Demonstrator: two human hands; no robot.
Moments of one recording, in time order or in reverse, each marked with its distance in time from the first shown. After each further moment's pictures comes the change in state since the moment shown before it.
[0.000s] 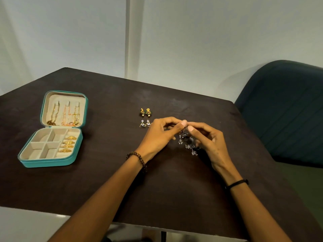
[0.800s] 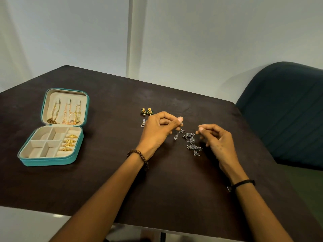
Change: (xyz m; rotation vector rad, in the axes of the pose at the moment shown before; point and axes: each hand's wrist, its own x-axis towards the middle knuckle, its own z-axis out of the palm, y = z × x) left_hand 0.004 0.002 -0.005 -0.132 0.171 -0.070; right_hand 0.012 0.023 -0.015 -0.135 0.196 0.132
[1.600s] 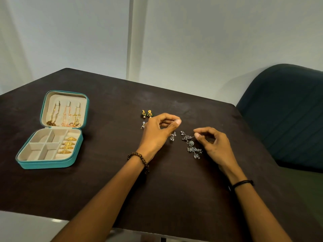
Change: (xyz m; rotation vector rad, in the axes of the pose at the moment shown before) left_hand 0.004 -0.007 -0.003 0.120 0.045 0.072; right_hand 0.009 0.006 -0.002 -0.262 -0.080 -0.068
